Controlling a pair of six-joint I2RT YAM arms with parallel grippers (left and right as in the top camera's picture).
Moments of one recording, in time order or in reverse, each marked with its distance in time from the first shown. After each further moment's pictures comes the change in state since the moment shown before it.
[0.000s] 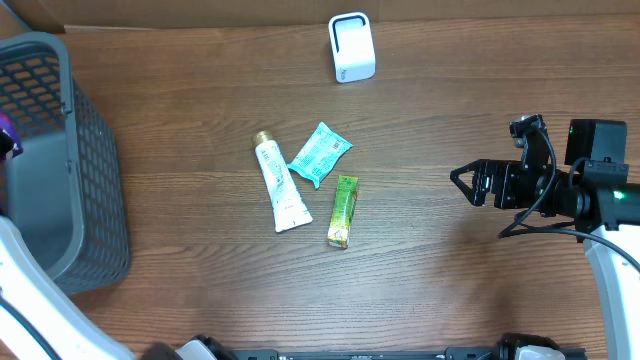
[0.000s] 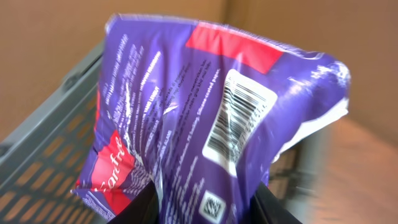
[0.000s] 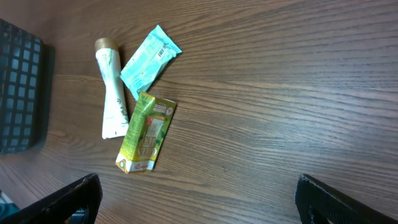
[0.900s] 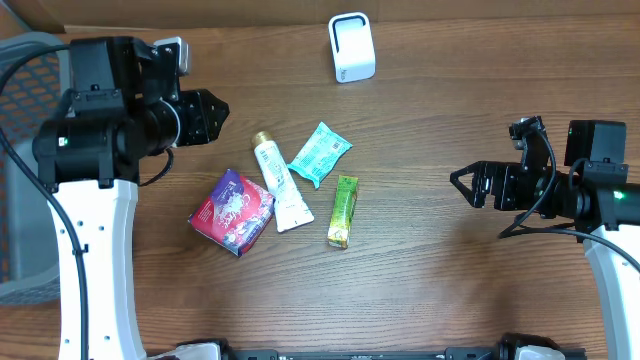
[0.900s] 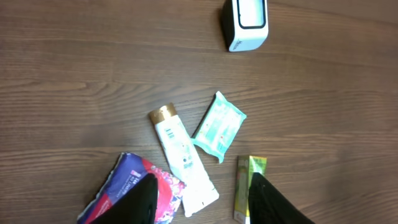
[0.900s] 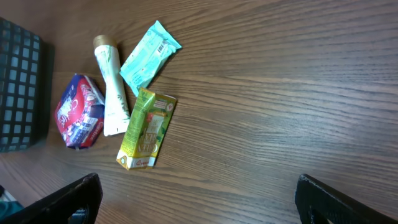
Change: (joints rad) left arm -0.686 0.030 -0.004 -0.324 0.213 -0.078; right arm 0.000 0.000 0.000 -0.018 0.000 0.000
